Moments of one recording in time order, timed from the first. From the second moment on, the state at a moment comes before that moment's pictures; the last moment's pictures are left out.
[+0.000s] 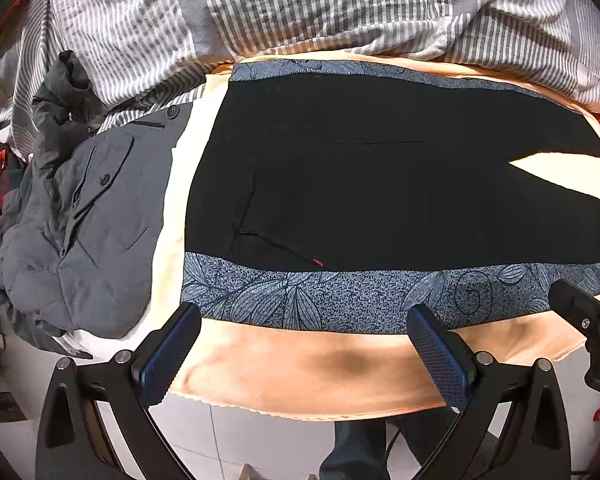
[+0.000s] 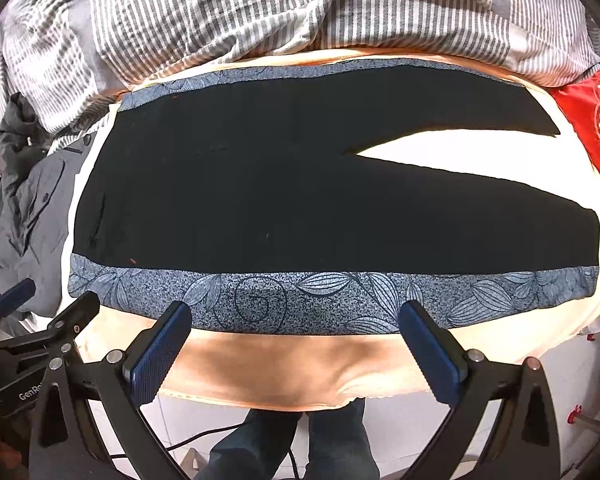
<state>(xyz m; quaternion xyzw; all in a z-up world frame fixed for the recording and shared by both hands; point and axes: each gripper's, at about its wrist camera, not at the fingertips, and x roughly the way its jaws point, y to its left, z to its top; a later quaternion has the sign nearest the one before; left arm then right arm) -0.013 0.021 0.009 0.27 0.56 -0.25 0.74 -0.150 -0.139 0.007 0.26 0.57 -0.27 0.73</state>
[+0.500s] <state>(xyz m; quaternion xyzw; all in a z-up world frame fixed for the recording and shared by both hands) -0.011 0.027 0.007 0.27 0.56 -0.24 0.74 -0.152 -0.132 0.004 0.26 0.57 -0.28 0.73</state>
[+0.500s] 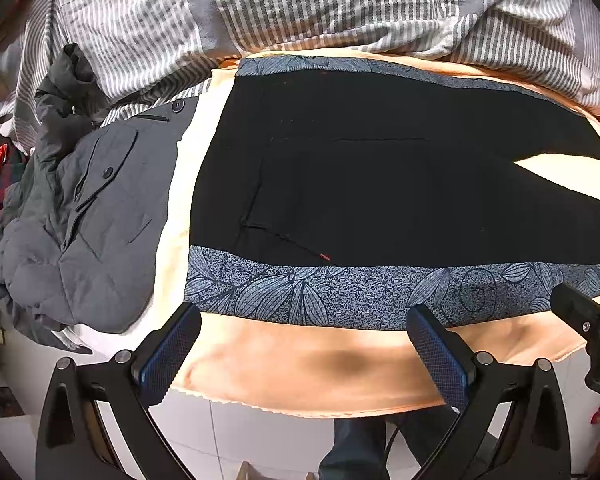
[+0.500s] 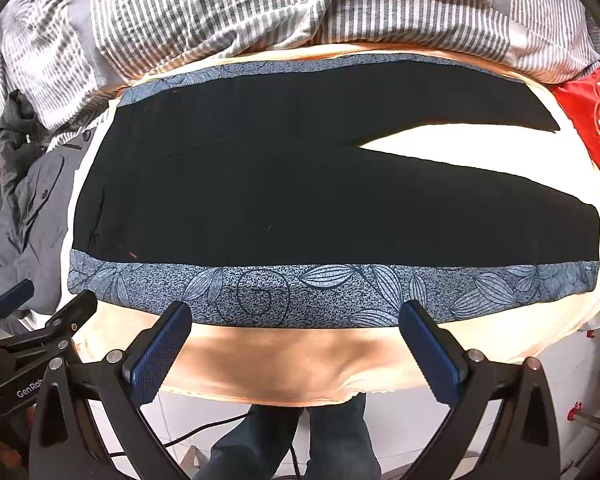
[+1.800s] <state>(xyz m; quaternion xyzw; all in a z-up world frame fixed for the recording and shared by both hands) -0.012 0.028 -0.011 0.27 0.59 -0.24 0.73 -0.175 -0.146 -0.002 0.36 0.52 -0.29 0.72</state>
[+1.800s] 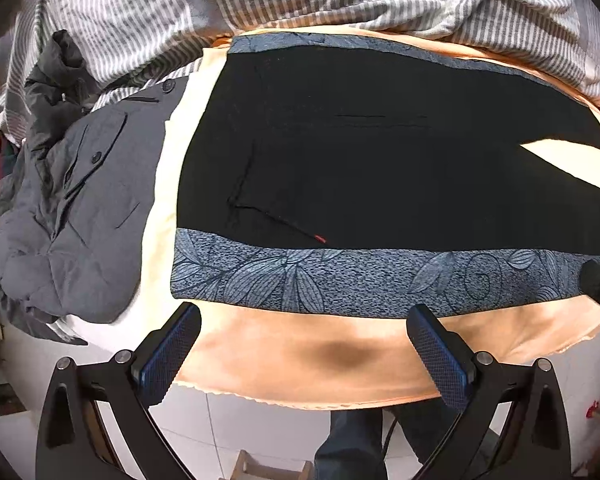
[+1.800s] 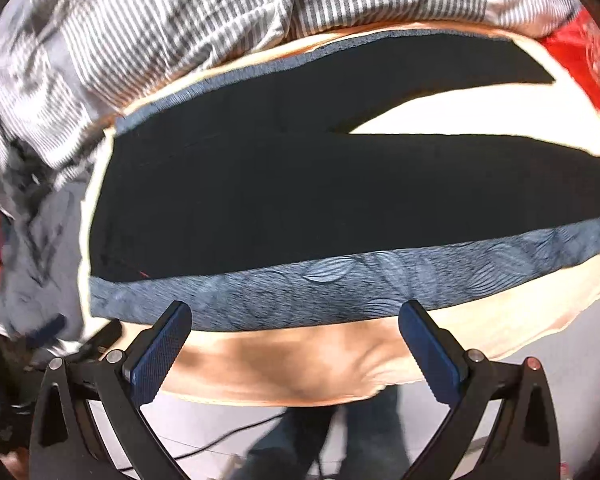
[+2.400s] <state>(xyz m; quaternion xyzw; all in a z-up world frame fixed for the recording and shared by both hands) 0.030 0.086 -0.076 0.04 0.71 -0.24 0.66 -0.219 -0.153 -0.106 0.62 0.44 -0.18 0.62</state>
